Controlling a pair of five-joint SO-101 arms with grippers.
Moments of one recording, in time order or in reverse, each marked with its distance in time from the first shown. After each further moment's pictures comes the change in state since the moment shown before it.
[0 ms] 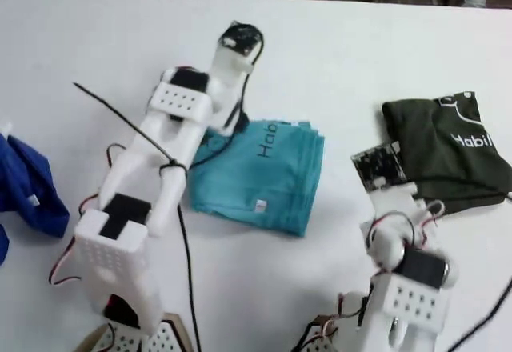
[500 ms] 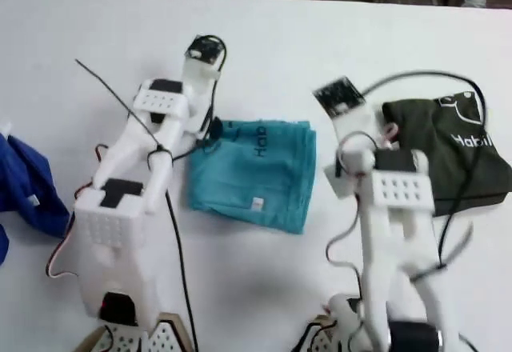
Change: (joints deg) left arm -8.1 13.3 -1.9 -6.2 0.1; right arm -18.4 44.7 -30.1 -3.9 -13.2
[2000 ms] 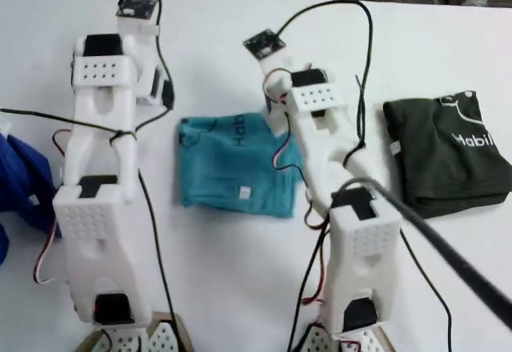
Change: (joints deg) left arm -10.7 1.8 -30.2 31.8 3.4; right arm -14.3 54.3 -53.7 2.3 -11.1
